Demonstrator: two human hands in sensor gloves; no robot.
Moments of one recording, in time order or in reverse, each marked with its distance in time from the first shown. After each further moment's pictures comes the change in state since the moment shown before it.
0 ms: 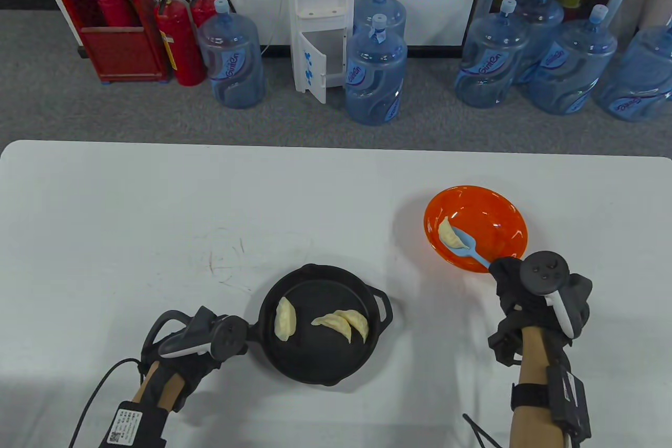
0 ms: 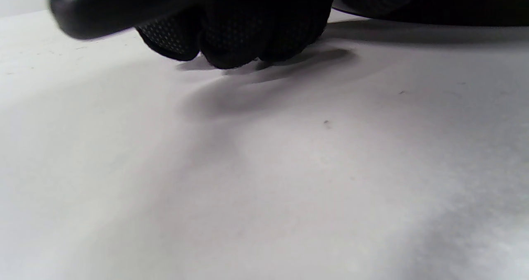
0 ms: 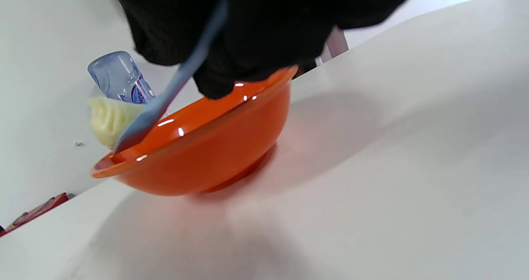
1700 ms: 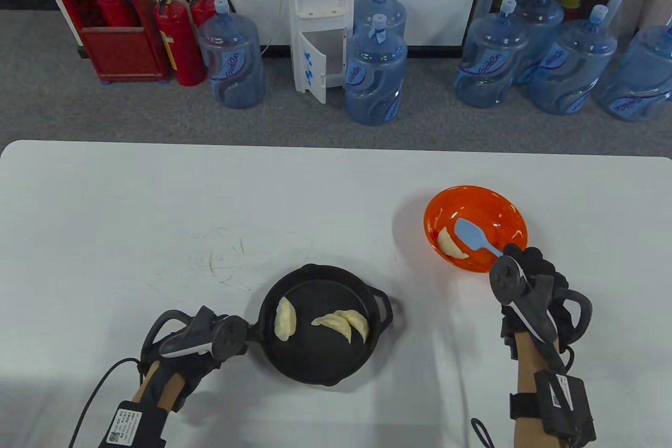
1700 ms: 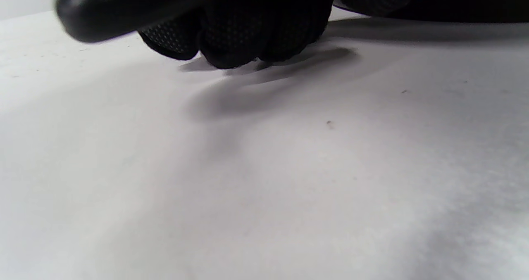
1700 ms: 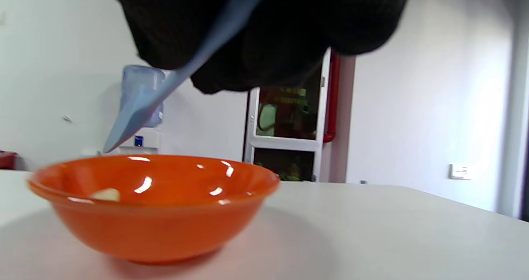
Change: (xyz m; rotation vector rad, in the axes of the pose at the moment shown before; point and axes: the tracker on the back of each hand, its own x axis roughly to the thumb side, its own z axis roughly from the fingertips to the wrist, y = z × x) left_hand 0.000 0.000 -0.001 -0.011 0.007 -0.015; right_hand 0.051 -0.021 0.039 -0.342 -0.154 0.466
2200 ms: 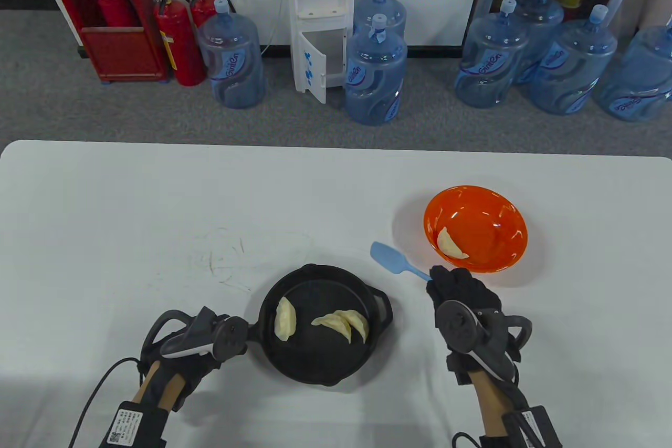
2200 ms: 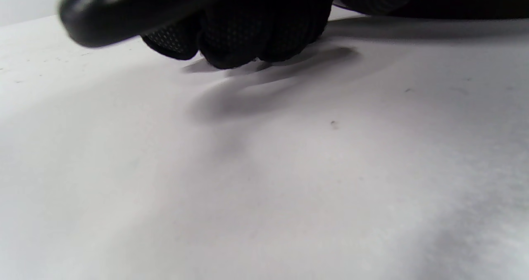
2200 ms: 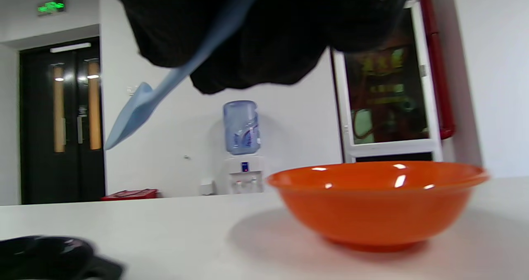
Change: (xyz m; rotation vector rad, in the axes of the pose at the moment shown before) left_hand 0.001 0.000 0.000 0.003 0.002 -0.018; right_hand 0.076 -0.011 0.067 -0.050 -0.290 -0.276
